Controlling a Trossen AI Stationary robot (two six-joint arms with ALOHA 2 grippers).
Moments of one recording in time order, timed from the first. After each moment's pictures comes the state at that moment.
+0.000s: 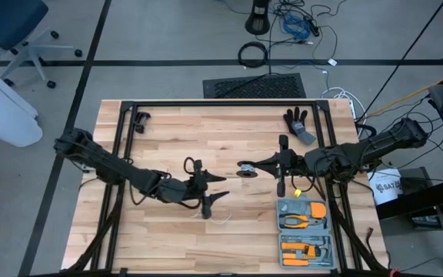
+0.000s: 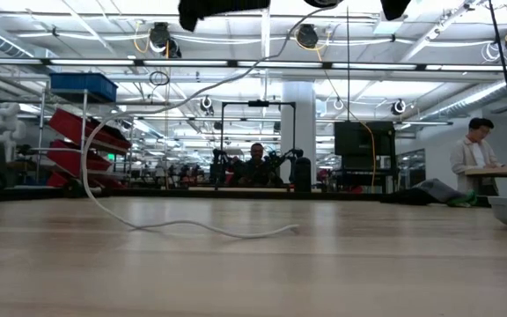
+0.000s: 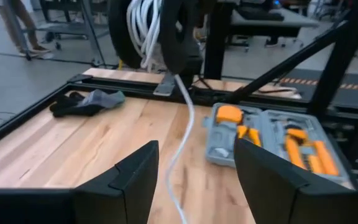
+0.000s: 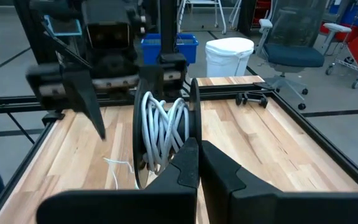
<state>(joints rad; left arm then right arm) -0.39 1.53 0.94 0.36 -0.55 -0.15 0.33 1.01 0.81 -0.03 0.45 0.13</state>
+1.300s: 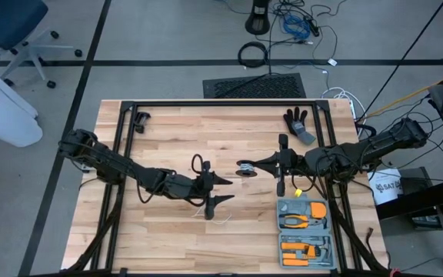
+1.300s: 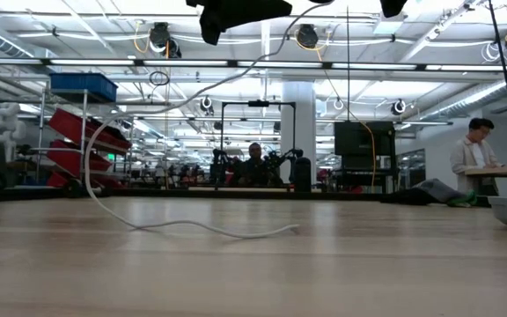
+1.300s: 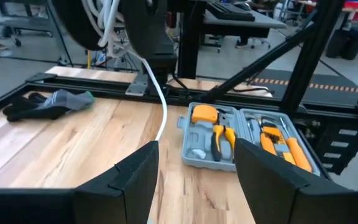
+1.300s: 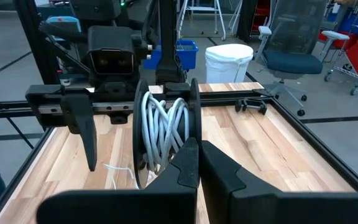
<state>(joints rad) -0.34 1.58 0.94 0.44 -0.37 -0.15 0.32 1.01 0.81 0.00 0.44 0.11</state>
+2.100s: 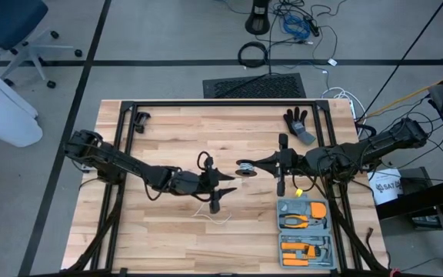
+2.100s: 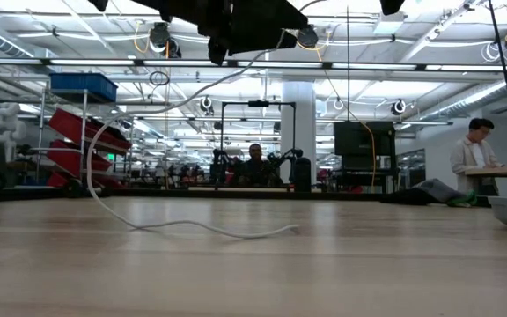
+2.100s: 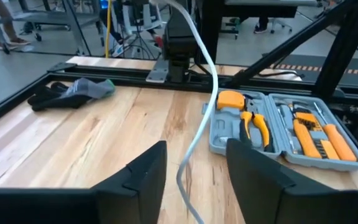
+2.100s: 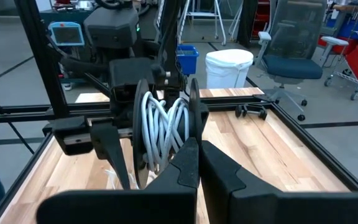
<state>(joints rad) -0.28 1.63 0.94 0.44 -0.38 -0.12 0.32 1.01 0.81 0.03 0.44 0.10</state>
